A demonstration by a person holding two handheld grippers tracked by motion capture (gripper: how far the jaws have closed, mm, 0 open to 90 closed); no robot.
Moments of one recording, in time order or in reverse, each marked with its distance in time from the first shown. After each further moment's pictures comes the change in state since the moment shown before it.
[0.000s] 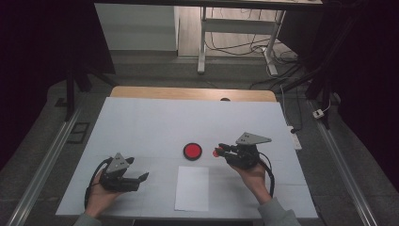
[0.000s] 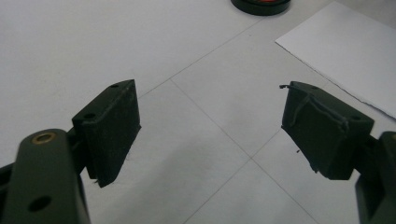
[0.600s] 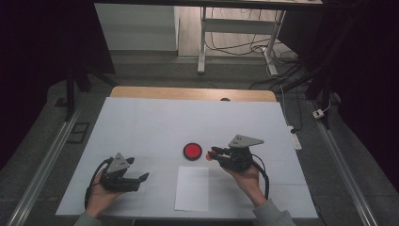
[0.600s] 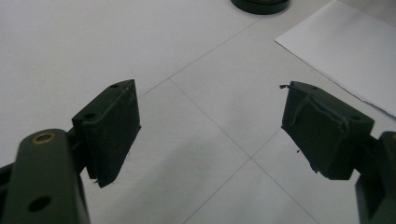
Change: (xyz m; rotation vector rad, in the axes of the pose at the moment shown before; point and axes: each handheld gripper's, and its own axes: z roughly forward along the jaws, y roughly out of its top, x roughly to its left) left arm -0.001 0.000 0.000 0.002 0.001 0.003; right arm 0.017 0.001 0.012 0.015 0.052 -0.014
